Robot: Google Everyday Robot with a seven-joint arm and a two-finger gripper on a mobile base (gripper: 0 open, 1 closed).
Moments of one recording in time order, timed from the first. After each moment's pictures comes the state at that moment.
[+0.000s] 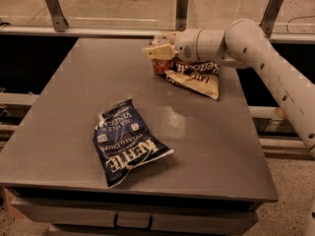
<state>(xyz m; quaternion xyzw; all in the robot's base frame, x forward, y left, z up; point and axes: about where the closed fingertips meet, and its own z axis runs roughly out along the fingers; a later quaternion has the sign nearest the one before) 0.743 -0.006 0.903 -0.41 0.66 0.31 0.54</state>
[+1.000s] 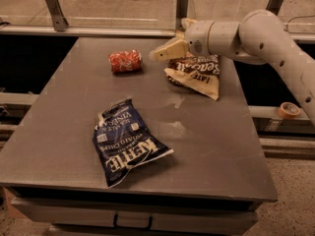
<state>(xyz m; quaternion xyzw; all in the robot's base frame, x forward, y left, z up) 0.728 -0.036 0.935 -0.41 0.67 0.25 0.57</state>
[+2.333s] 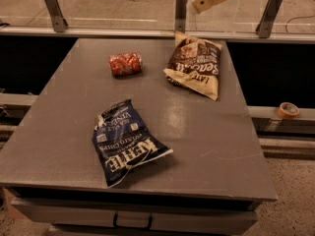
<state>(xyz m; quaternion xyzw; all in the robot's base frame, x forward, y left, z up) 0.650 -0.121 1.110 -0.46 0.69 -0.01 0.56</state>
